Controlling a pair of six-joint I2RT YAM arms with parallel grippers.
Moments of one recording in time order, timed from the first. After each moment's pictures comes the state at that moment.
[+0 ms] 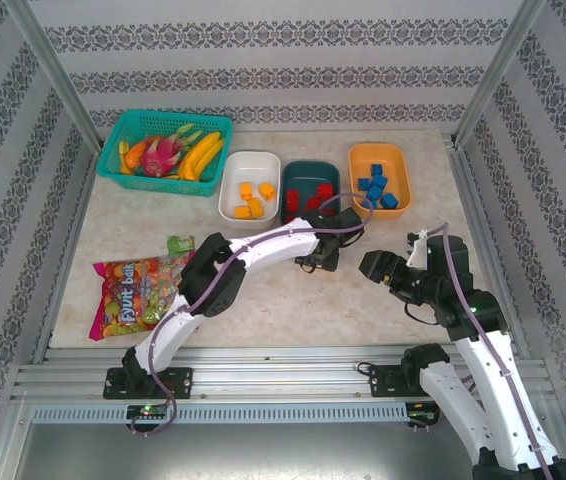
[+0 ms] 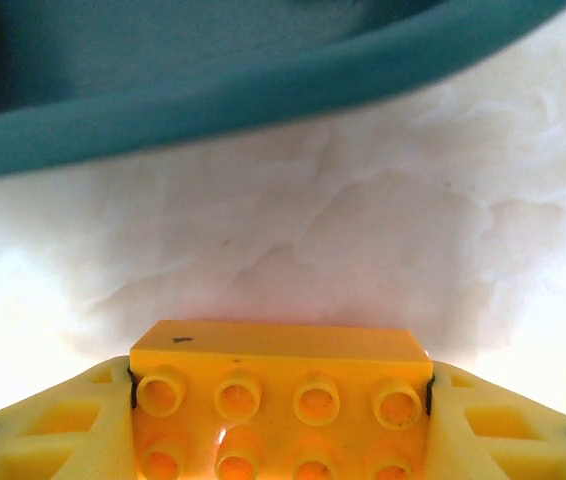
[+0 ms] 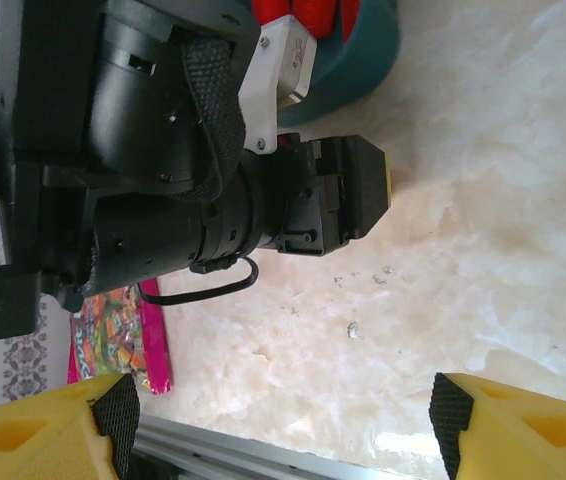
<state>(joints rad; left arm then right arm) -0.92 2.32 1.99 -1.04 -0.20 -0.74 0.17 0.62 0.76 -0.87 -0.47 0.73</state>
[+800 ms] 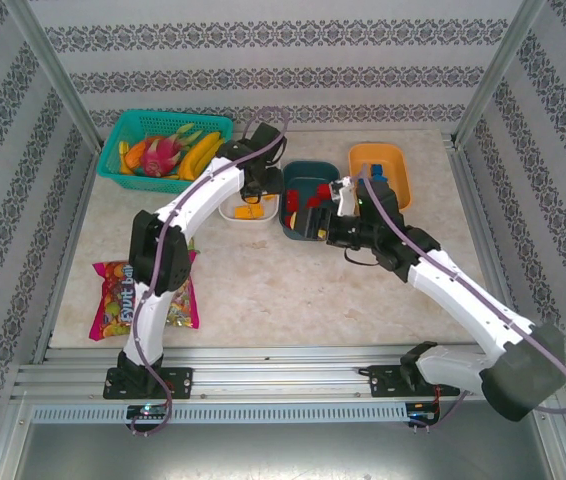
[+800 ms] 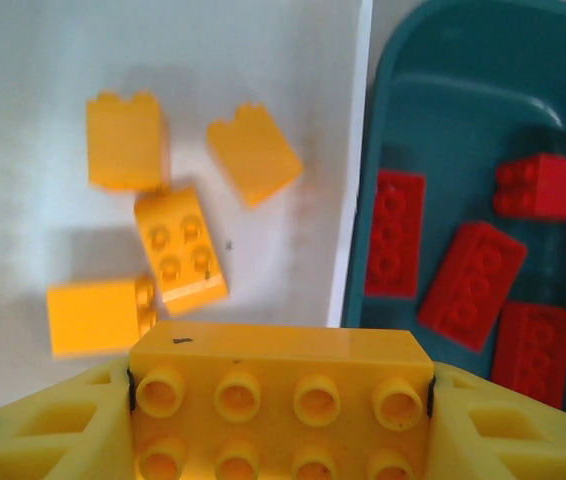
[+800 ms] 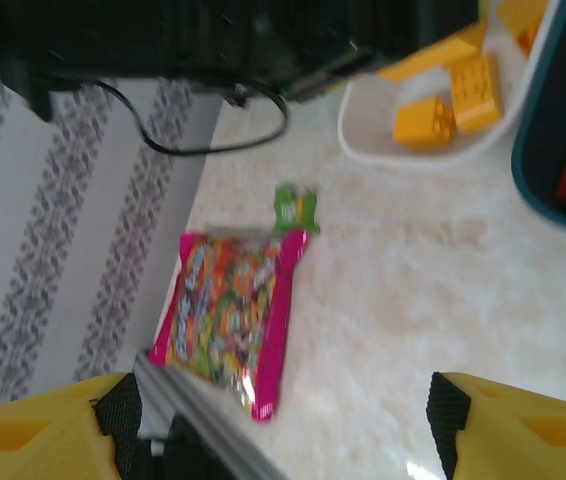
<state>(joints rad) -0.48 2.20 2.12 -1.00 -0.10 -0.61 0.51 1.19 0.95 -0.23 -0.46 0.78</state>
